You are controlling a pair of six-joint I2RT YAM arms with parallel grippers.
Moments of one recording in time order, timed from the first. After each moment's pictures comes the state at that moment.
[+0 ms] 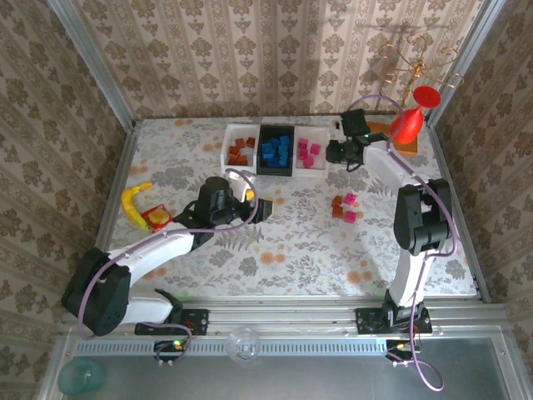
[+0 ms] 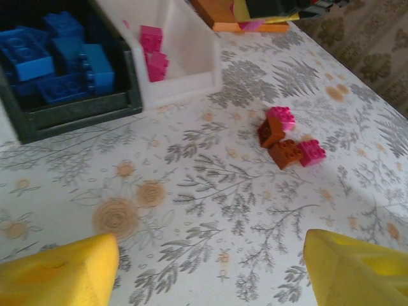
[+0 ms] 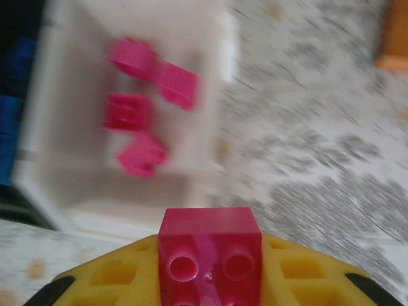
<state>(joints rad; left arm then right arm) -0.64 1.29 0.67 0.17 0.28 -0.24 0.20 1.92 1.58 -0.57 -0.01 0.24</state>
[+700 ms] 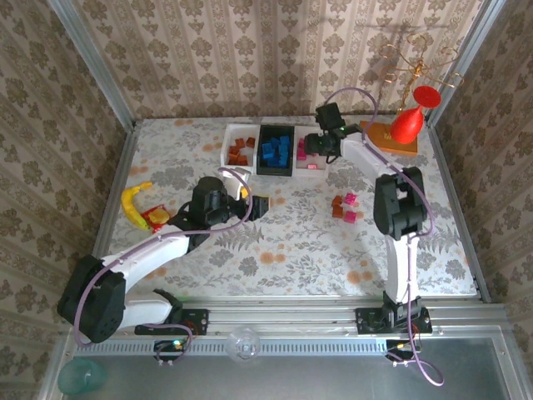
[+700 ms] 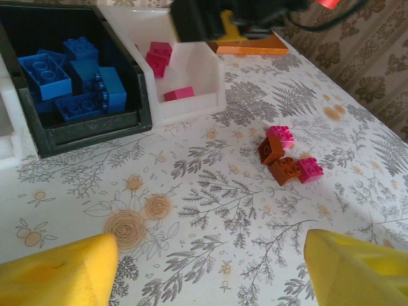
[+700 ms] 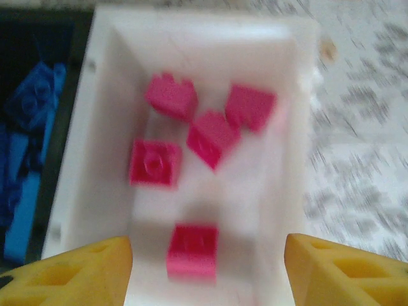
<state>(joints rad) -0.63 1.25 0.66 0.19 0.30 -0.25 0.27 2.06 1.72 -0.59 0.08 0.27</state>
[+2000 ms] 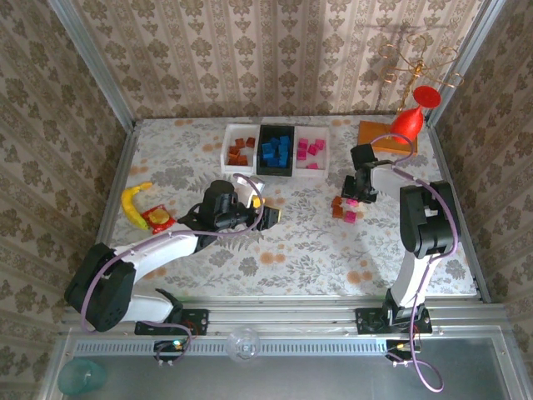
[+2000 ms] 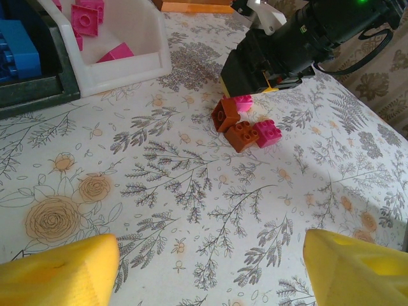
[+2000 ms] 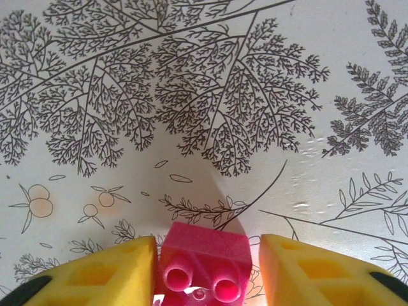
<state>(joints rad) -0.69 1.33 0.66 0.22 0.40 -0.24 0.10 1.86 1.18 -0.56 0.06 0.40</state>
